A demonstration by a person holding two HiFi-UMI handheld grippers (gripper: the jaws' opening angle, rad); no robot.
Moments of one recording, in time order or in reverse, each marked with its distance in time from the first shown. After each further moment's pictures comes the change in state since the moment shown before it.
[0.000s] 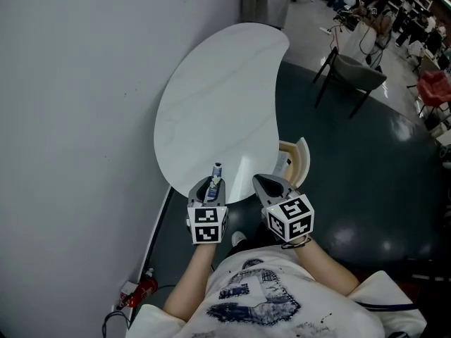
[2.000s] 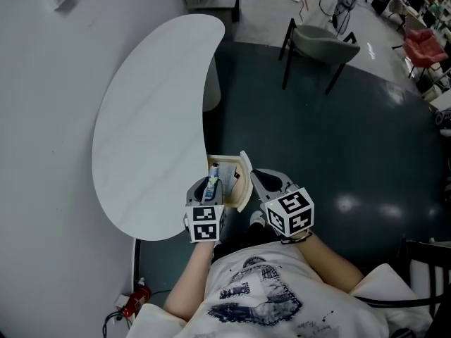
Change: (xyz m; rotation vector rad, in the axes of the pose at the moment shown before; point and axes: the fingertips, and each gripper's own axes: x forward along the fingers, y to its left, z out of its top) left arm 0.236 -0.231 0.037 0.079 0.160 -0.098; right arm -0.067 -0.328 -0.015 0.135 0.038 -0.072
